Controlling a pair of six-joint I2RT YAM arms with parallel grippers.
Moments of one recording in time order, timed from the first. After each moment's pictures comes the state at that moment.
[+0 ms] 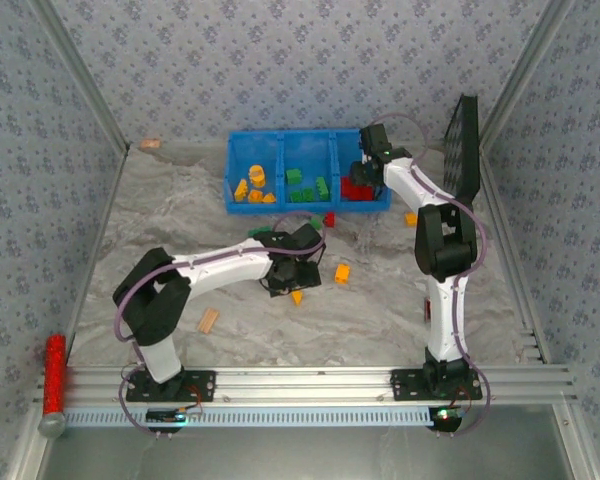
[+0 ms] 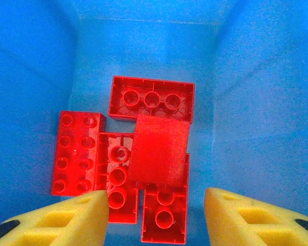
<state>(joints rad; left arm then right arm) -0.94 1.77 1.21 -0.73 -0.03 -1.11 0.26 2.18 1.84 -0.61 0.13 0.14</state>
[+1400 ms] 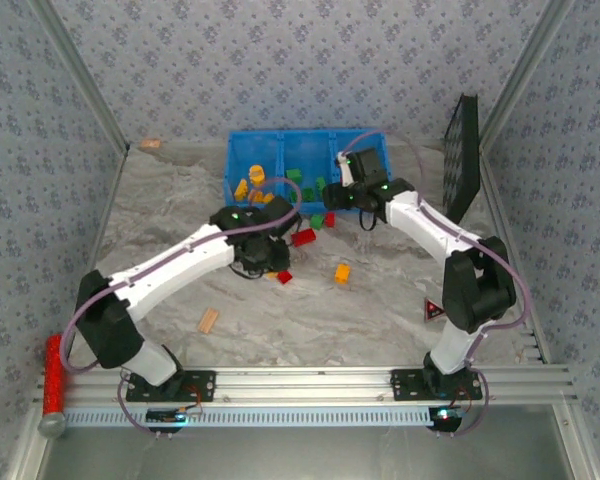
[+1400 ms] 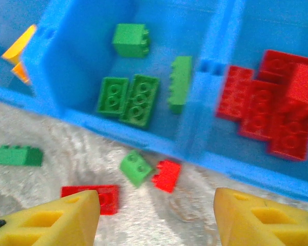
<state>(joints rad) -0.84 1.53 1.42 -1.12 -0.10 -0.88 0.47 1.72 1.36 -0.42 -0.03 0.15</state>
